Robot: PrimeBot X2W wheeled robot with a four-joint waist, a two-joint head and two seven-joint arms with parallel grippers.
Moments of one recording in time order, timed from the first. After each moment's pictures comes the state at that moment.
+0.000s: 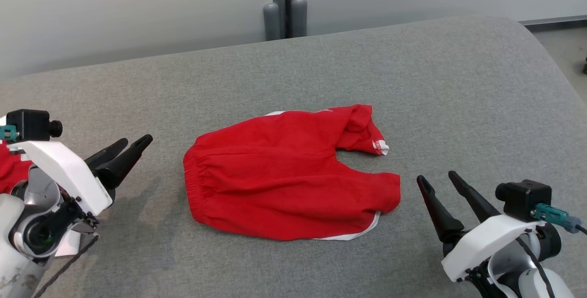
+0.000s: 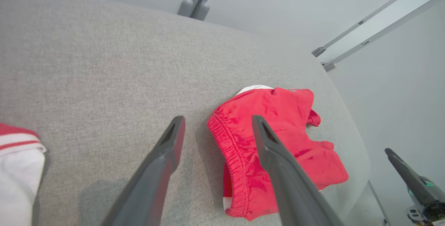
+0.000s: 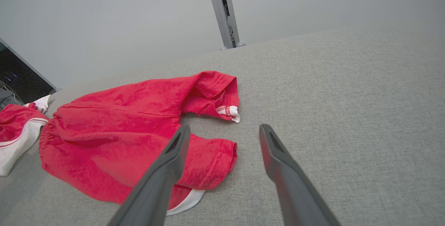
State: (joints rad) left arm -0.57 0.66 -0.65 0.41 -1.44 -0.11 0.35; right arm -0.10 -0.10 0.14 0.05 0.40 0.13 0.20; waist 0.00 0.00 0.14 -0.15
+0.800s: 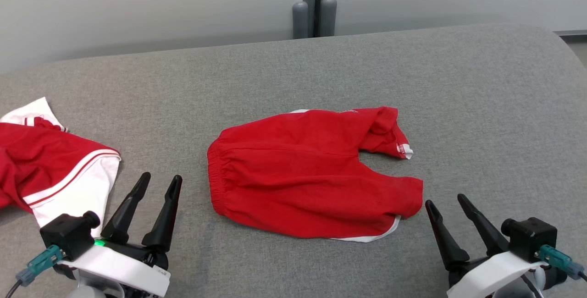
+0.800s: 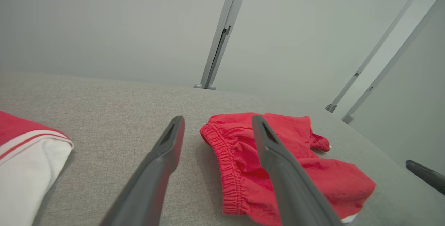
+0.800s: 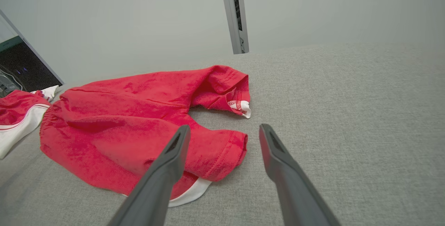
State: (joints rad) left arm -0.11 0.45 -0.42 0.11 -0.83 -0.04 -0.26; right arm -0.01 -0.14 0.17 0.11 0.36 0.13 -0.07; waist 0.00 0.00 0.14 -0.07
